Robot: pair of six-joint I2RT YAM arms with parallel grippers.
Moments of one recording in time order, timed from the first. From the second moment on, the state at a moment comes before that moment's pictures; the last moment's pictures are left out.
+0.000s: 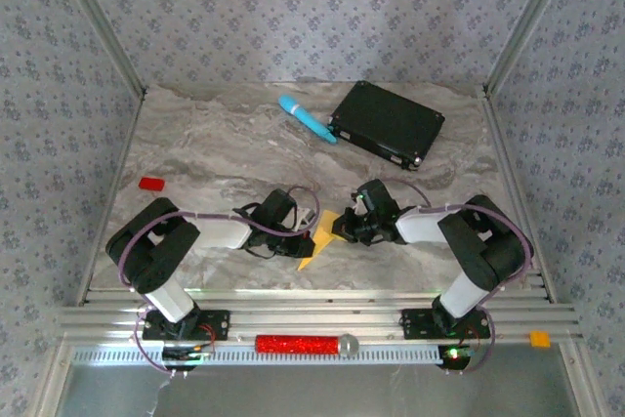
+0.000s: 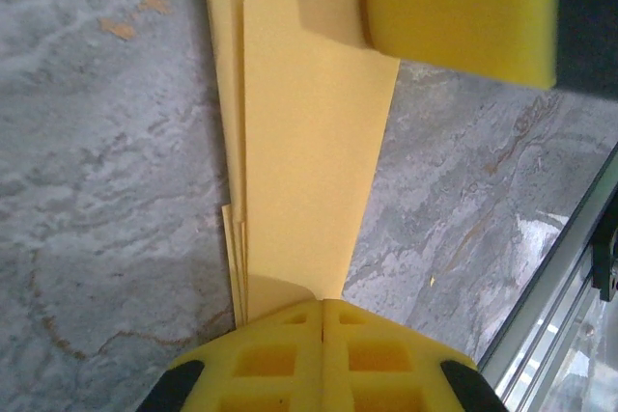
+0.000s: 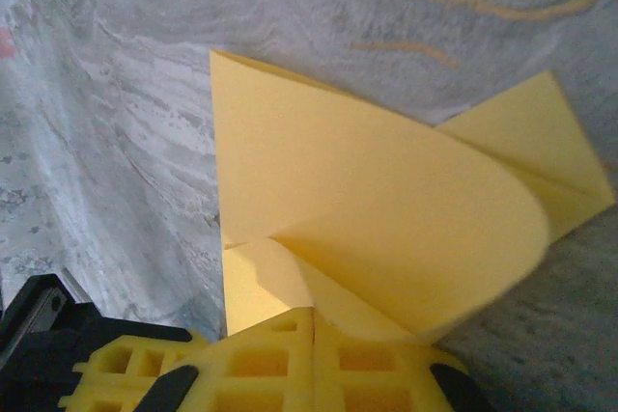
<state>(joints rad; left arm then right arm) -0.80 1.64 0.65 -0.03 0.53 -0.58 0.58 1.62 0.56 0.16 -0.51 0.97</state>
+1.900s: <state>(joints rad) -0.79 1.73 0.73 0.02 0.56 -0.61 0.50 1.67 0.61 0.16 -0.56 0.91</state>
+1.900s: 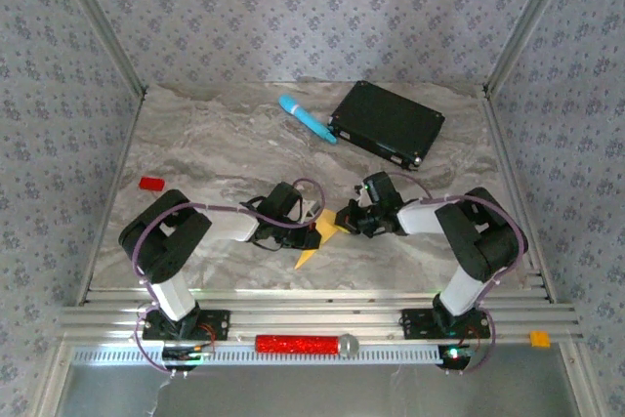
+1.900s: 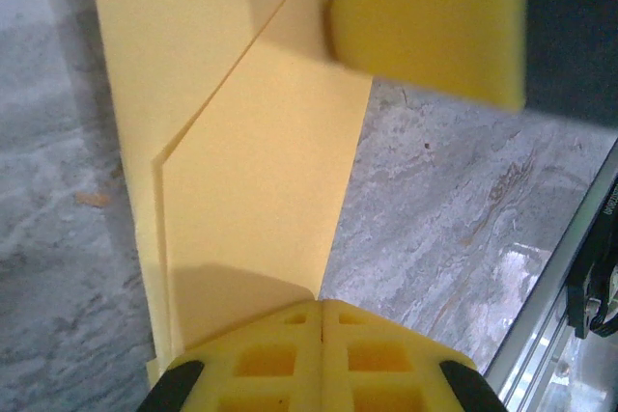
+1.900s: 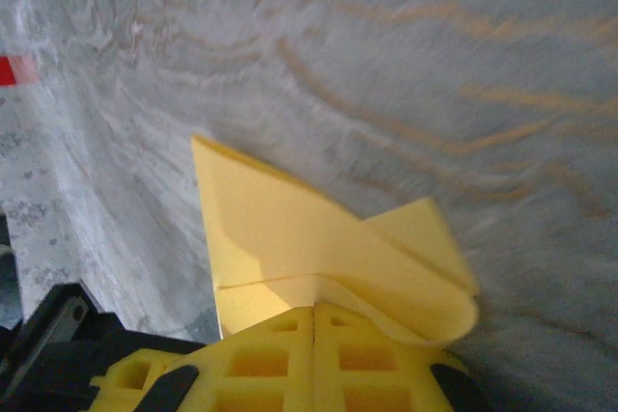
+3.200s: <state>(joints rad) -0.79 1.72 0.74 -0.03 0.56 -0.61 0.59 1.71 0.66 0.16 -0.55 0.91</state>
